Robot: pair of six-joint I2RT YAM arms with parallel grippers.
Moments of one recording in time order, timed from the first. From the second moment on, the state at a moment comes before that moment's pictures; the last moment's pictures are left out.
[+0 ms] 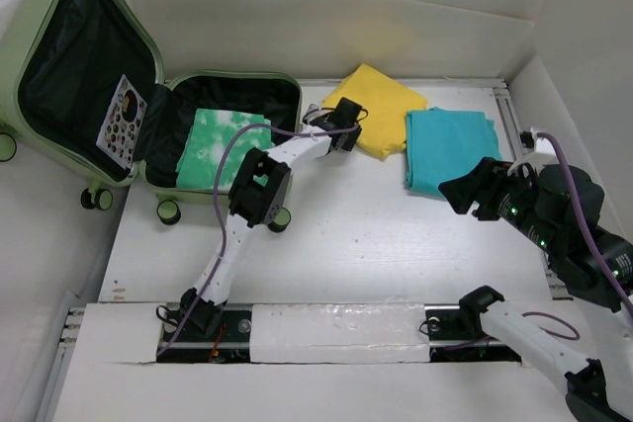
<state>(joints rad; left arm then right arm) -0.63 2.49 2.08 -0.44 -0.25 -1.58 0.47 0.70 1.34 -1.00 0.05 0.52</state>
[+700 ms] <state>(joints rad) -0.48 2.46 2.45 -0.37 0.00 -1.22 0.47 0.78 1.34 -0.95 0.04 0.52</state>
